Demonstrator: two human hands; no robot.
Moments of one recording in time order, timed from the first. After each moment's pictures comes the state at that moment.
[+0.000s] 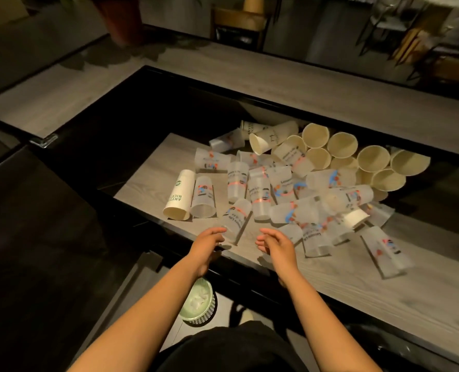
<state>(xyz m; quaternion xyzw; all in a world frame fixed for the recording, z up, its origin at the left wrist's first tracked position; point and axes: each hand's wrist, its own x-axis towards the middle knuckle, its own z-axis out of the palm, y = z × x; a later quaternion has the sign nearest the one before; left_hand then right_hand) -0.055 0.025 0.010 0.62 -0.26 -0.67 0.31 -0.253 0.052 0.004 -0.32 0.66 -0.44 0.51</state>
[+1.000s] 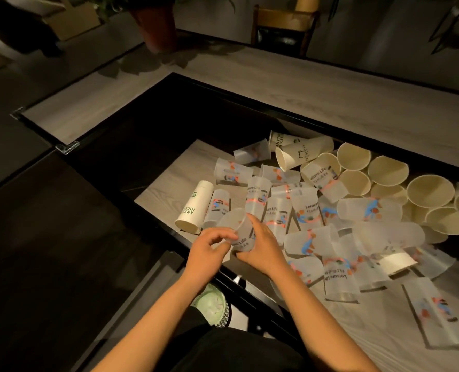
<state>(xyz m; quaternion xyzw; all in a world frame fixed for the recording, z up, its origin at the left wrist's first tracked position) -0.070 0.008 0.066 0.64 -0.47 -0.43 0.43 -0.230 -0.052 -0.003 -0.70 0.54 -0.22 0.41</state>
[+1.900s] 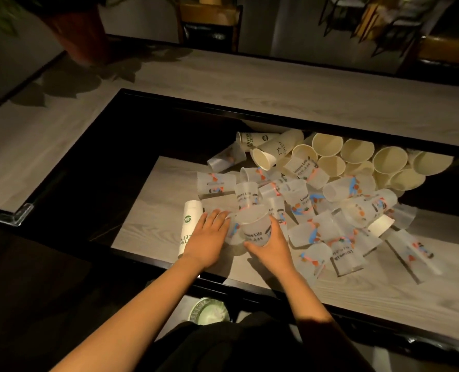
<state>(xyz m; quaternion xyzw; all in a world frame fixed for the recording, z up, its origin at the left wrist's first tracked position) 0.021 -0.124 0.013 0.44 -0.89 -0.07 -0.03 -0.172 -0.058 0.000 -0.44 0.71 -0.38 0.39</state>
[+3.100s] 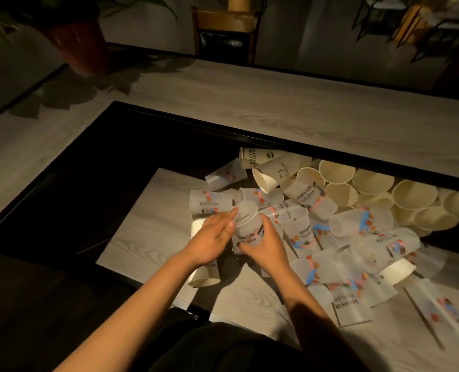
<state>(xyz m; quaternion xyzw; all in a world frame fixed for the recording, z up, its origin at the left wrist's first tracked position) -0.037 -0.190 0.025 0.48 -0.78 -0.37 0.16 -0.224 -0.151 -0.010 -0.51 0.67 -0.35 0.41</state>
